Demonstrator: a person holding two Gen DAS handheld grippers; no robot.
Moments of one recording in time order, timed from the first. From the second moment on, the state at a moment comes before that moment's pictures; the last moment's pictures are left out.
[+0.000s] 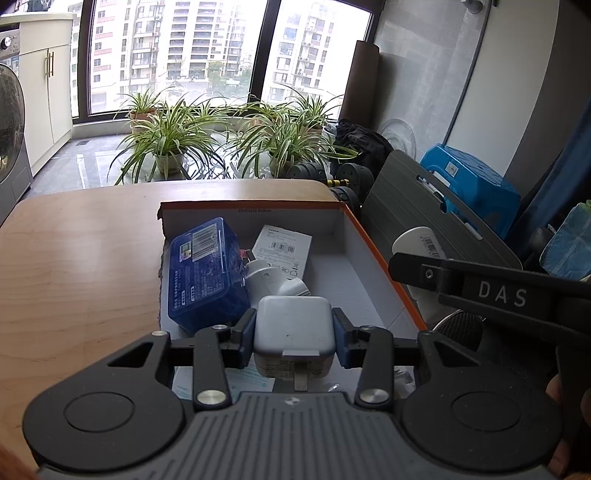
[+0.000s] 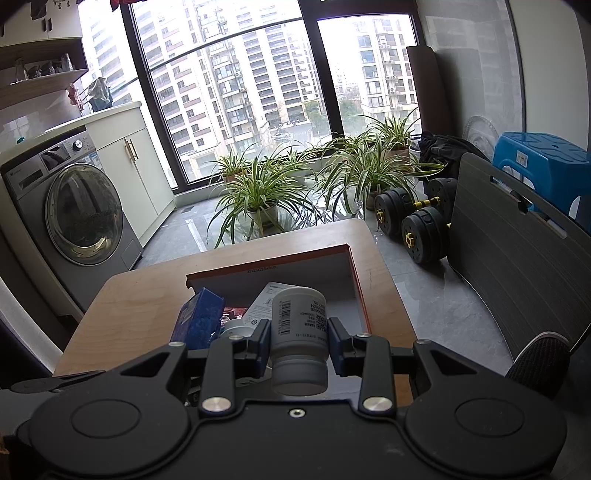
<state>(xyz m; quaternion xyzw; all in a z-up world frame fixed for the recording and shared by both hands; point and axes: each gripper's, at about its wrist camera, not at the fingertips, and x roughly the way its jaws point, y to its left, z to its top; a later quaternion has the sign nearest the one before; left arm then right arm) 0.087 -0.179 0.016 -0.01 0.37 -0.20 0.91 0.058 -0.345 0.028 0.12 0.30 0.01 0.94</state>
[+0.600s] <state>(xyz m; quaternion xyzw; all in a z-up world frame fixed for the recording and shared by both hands) 0.089 -0.182 0.014 -0.01 0.37 -0.20 0.91 0.059 -0.344 0.026 0.12 0.31 0.01 0.94</state>
